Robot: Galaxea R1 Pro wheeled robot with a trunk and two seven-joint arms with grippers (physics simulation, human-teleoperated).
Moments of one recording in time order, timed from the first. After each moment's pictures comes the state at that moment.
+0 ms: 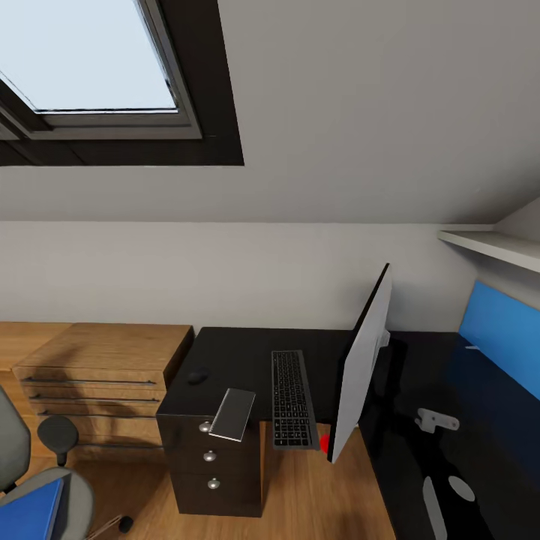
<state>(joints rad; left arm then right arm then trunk) -0.02 -0.01 -0.16 -0.27 0.54 -0.37 -0.05 -0.34 0.04 -0.53 -0.93 0.05 -0.18 0.28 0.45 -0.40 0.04</state>
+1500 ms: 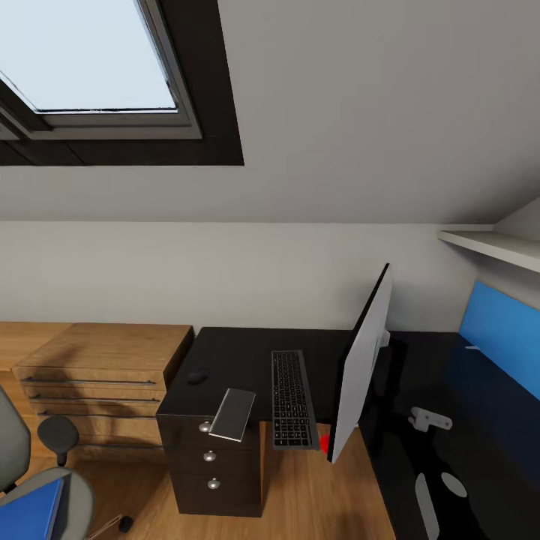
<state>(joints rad) -0.02 0.00 -0.16 -0.27 0.54 -0.37 -0.05 -0.36 0.07 -0.53 -0.93 0.05 -0.15 0.28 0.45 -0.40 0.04</state>
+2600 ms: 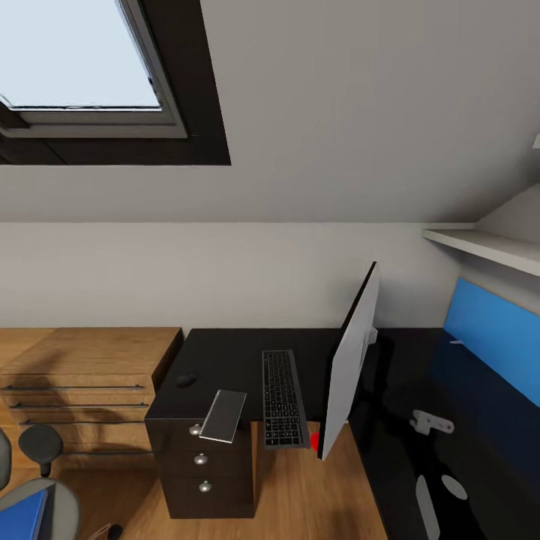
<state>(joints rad) -0.02 0.00 -0.16 -0.27 0.54 -0.37 -0.05 -0.36 0.07 -0.54 -0.91 0.05 -0.15 0.26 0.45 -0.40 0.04</state>
